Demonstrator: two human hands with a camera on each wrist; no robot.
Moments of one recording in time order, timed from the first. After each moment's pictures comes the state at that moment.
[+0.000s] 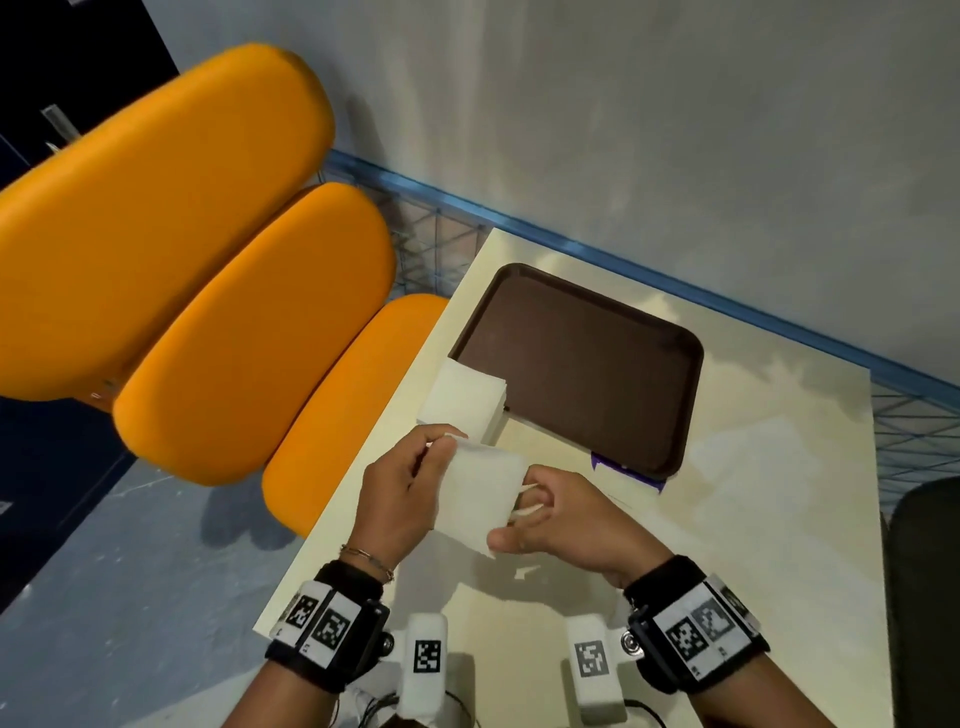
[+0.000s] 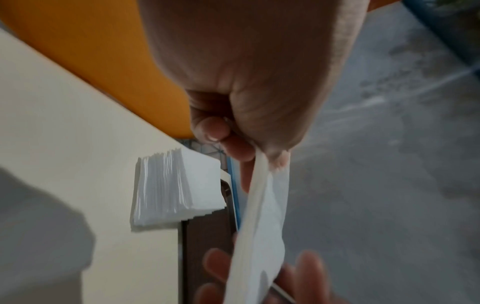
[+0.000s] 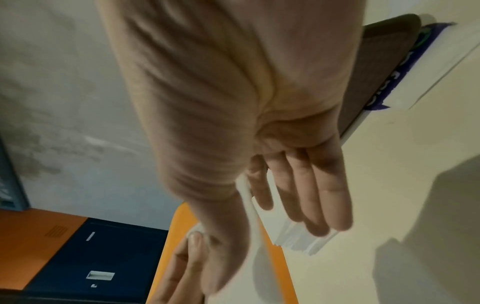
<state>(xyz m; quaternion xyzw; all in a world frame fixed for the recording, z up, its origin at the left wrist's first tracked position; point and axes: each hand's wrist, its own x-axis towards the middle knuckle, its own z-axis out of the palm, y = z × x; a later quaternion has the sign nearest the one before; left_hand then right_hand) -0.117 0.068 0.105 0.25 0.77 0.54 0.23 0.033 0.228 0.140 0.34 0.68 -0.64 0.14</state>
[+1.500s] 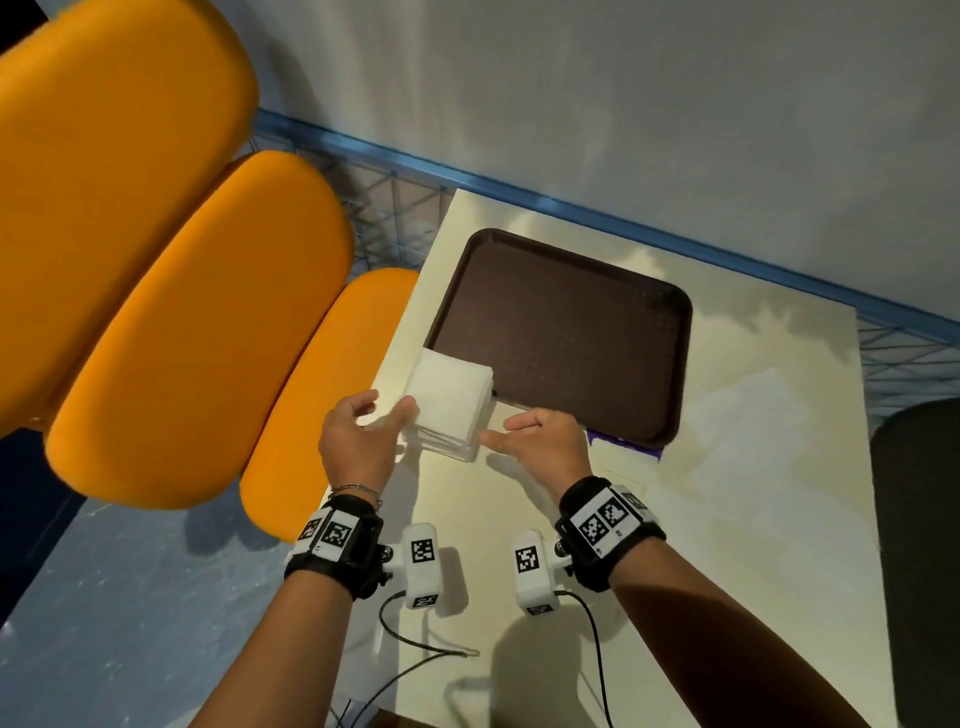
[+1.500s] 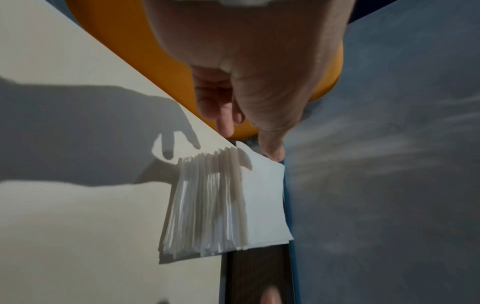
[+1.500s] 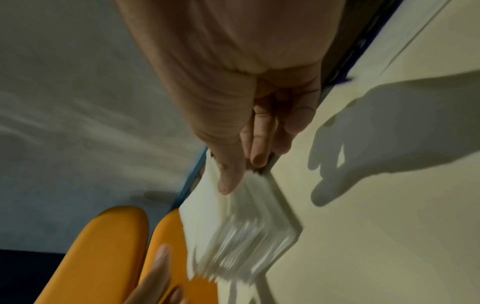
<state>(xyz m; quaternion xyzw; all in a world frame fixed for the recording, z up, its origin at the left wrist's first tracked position) -0.198 0.110 0.024 0.02 0.85 0.48 0.20 -0.035 0.257 0.053 0.58 0.59 -0.56 -0.04</state>
